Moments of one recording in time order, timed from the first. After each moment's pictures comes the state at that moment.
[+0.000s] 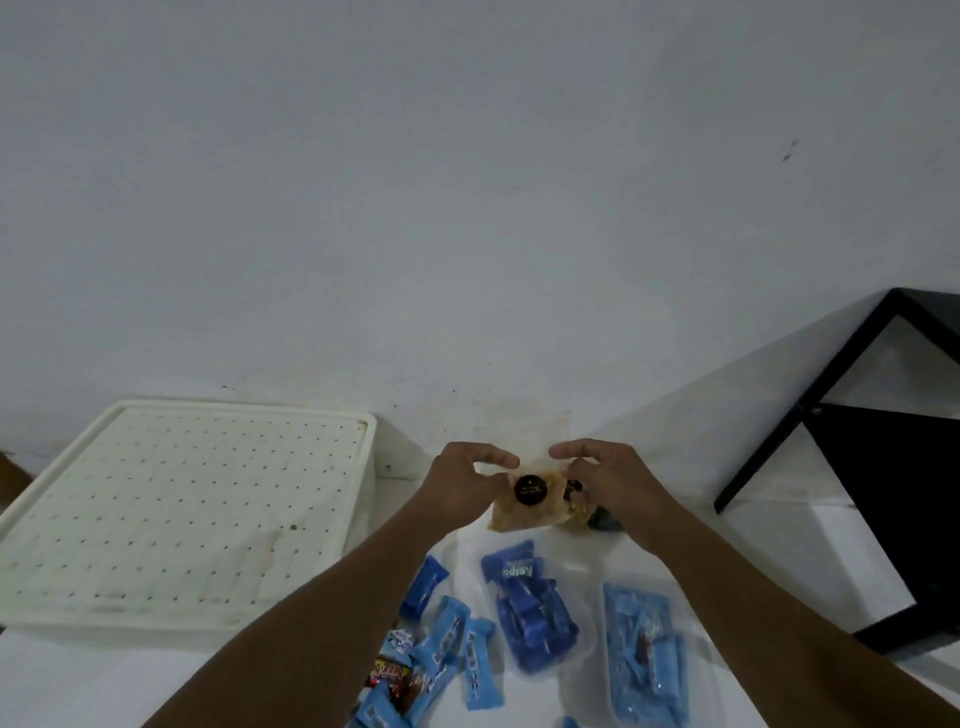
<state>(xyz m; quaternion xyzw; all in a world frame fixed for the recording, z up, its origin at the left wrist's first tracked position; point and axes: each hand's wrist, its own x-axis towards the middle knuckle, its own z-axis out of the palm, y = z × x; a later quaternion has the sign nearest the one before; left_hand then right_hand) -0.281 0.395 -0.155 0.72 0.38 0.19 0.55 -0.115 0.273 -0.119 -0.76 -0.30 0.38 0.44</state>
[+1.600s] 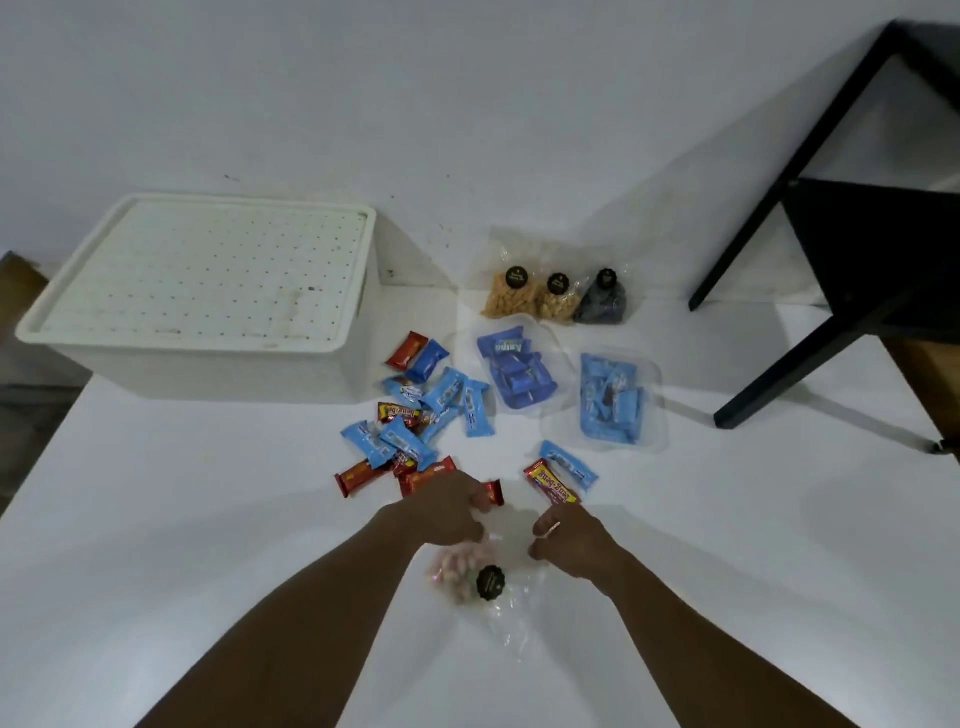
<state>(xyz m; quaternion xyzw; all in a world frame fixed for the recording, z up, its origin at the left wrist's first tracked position) -0.431 0.180 -0.265 0.84 0.33 -0.21 0.37 -0.281 0.035 -0.282 -0.83 -0.26 0.48 0.13</state>
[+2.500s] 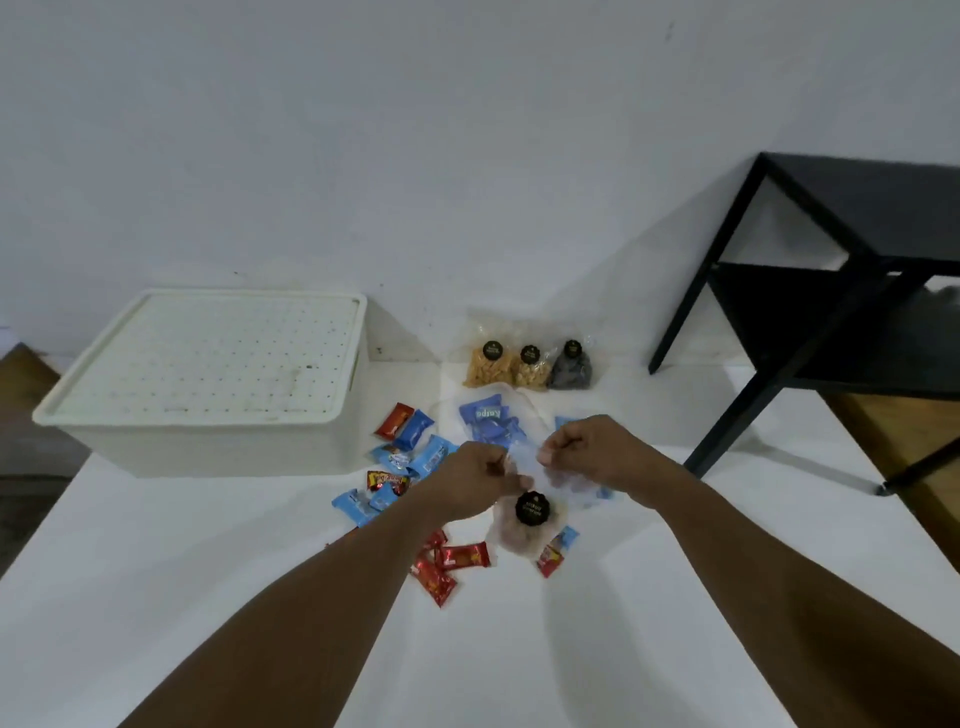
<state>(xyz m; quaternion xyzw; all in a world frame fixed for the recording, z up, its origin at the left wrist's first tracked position) -0.380 0.190 -0.171 0.77 0.33 0.01 0.55 -0.208 0.077 -0.126 -0.74 -0.37 0.44 0.34</state>
